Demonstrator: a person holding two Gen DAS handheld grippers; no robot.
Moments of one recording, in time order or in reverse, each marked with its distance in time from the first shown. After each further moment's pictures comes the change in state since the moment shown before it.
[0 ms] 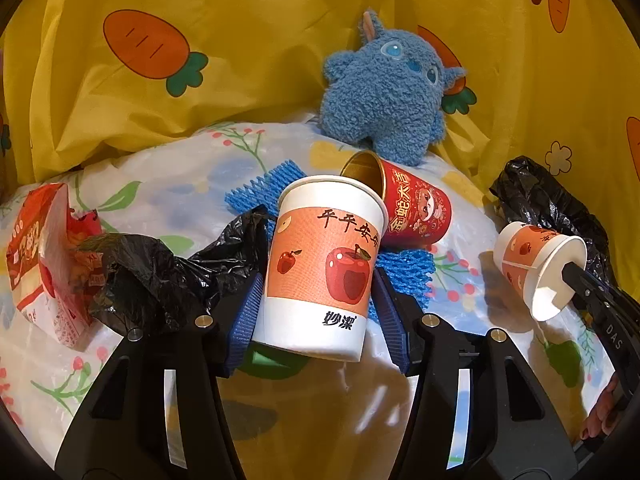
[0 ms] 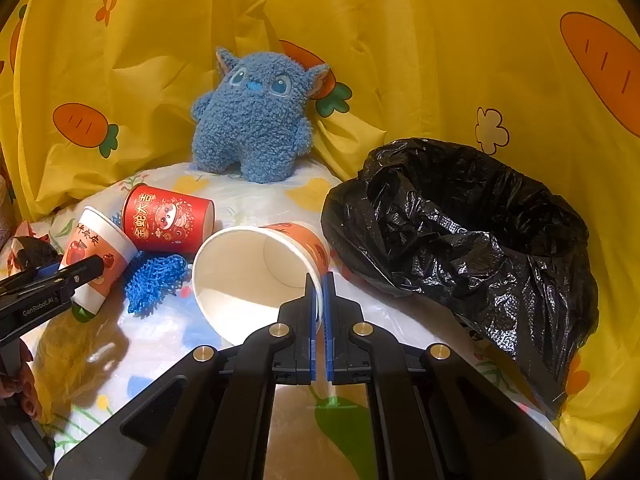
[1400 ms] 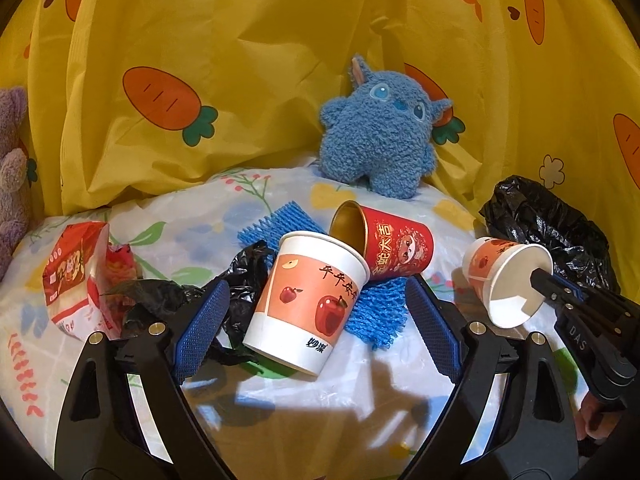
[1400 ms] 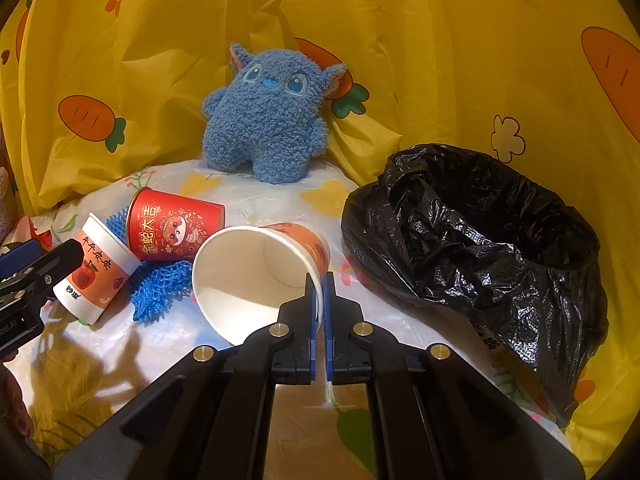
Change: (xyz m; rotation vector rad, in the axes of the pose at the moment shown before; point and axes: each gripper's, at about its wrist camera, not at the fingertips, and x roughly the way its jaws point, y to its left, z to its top) left arm -0.037 -0.020 0.003 0.049 -0.127 0.068; right arm 0.007 0.011 0.003 -0.027 0.000 0.010
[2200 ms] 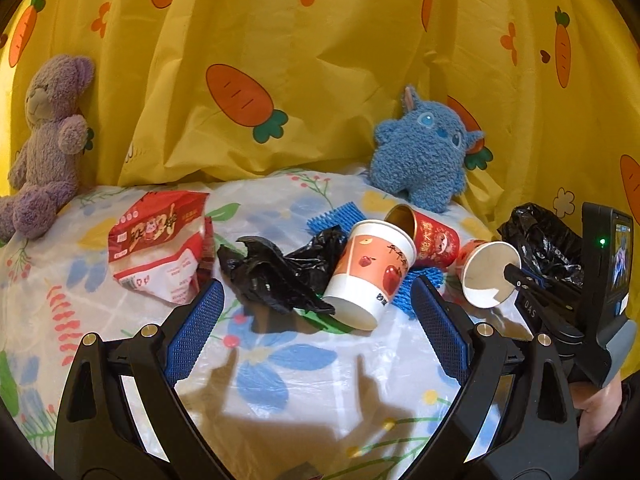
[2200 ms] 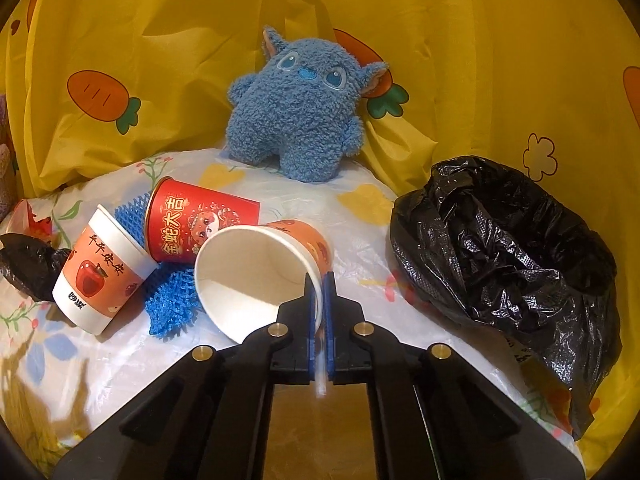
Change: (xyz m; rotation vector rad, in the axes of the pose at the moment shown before) left arm -0.062 0.039 -0.018 -0.120 -0.038 0.084; right arm 0.019 0.036 0.010 -0.070 0.018 0.011
